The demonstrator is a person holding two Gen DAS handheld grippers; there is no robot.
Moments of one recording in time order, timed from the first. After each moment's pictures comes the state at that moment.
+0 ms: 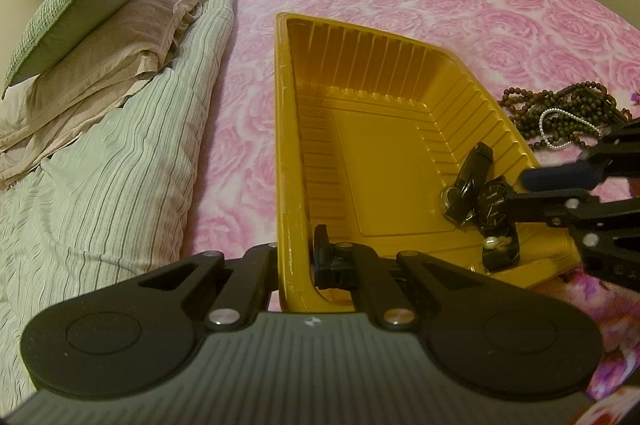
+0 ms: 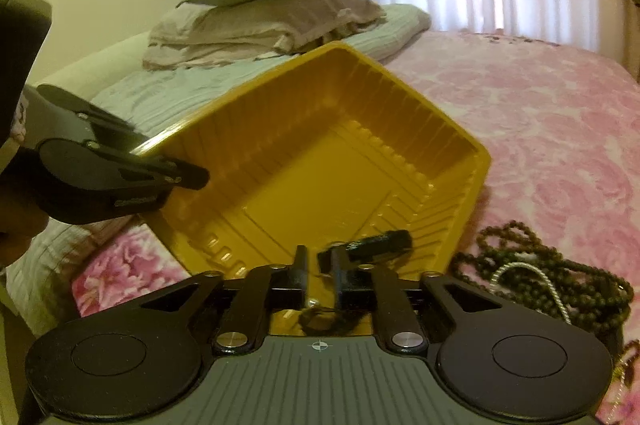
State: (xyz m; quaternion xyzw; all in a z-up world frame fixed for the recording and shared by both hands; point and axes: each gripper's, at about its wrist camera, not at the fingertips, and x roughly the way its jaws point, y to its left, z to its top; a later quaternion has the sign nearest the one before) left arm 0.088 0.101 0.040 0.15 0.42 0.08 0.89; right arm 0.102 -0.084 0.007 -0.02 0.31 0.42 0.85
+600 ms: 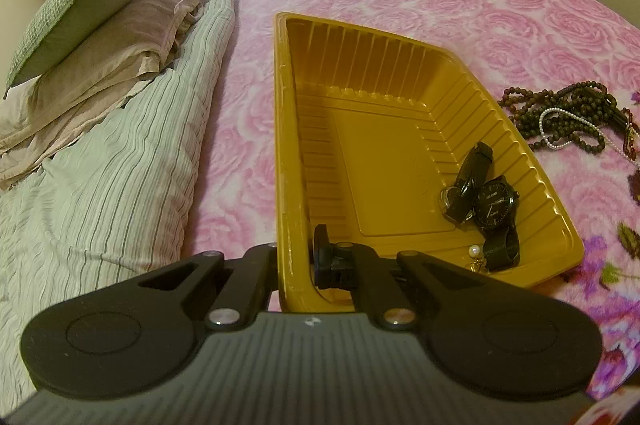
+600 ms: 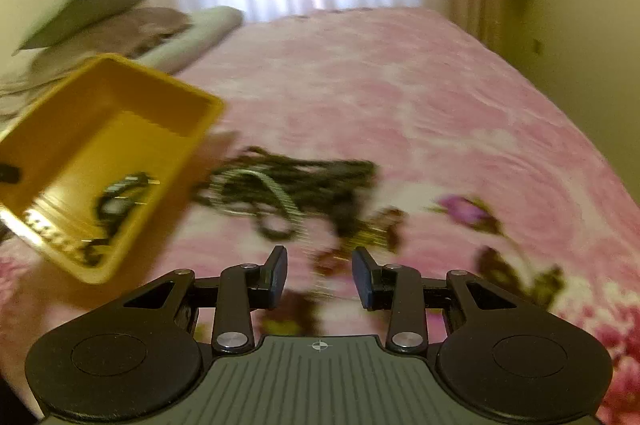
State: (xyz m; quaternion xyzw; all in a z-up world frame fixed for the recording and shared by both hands) left arm 0.087 0.102 0.040 0.16 0.42 0.08 0.89; right arm 0.103 -0.240 -0.030 0.03 0.35 0.17 0.92
